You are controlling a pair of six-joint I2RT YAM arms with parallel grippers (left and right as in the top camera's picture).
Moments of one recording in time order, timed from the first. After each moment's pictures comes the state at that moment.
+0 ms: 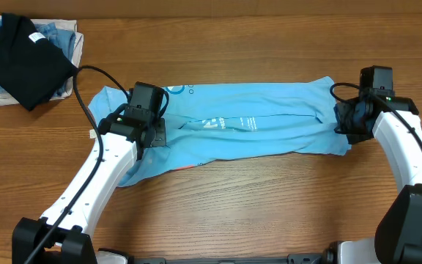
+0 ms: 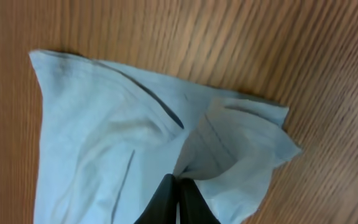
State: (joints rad) left arm -0.27 1.51 1.05 -0.75 -0.25 -0.33; right arm -0.15 1.63 1.15 -0.77 0.04 1.14
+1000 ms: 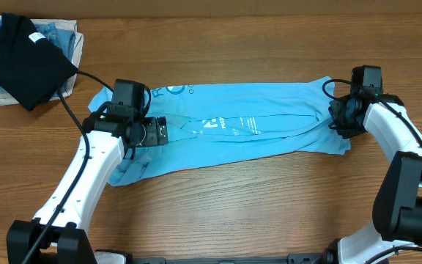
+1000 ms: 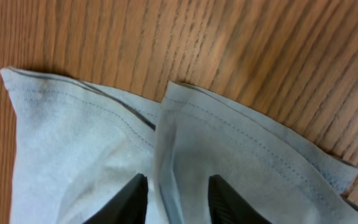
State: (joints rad) left arm -0.16 1.51 1.06 -0.78 -0.04 -0.26; right arm -0.15 1.79 1.15 -0.60 0.05 1.10
